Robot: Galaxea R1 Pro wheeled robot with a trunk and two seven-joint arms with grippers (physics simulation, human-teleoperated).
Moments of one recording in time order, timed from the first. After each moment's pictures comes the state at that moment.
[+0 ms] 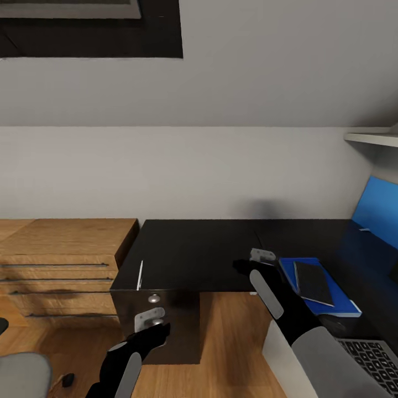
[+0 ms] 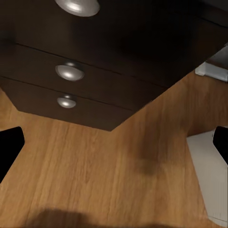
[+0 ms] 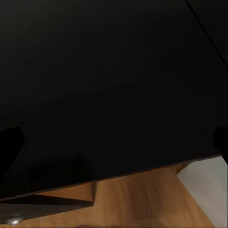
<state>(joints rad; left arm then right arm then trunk) -0.14 -0.16 -0.09 -1.41 0.34 0.64 0.31 -0.69 -0.02 0.34 -1.06 -0.64 0.59 -0.56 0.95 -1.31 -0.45</state>
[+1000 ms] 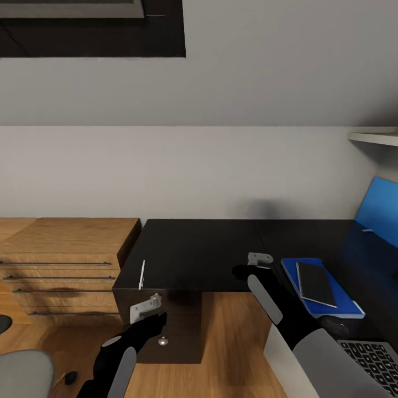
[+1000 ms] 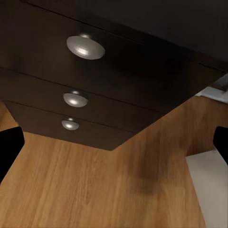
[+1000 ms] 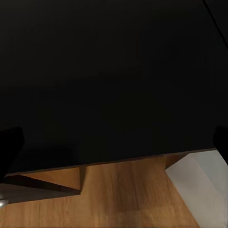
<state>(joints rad) -0.13 -0.14 -0.09 -1.50 0.34 0.64 0.32 -0.69 -0.04 0.41 -1.05 -0.64 0.62 -0.57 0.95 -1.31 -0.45</state>
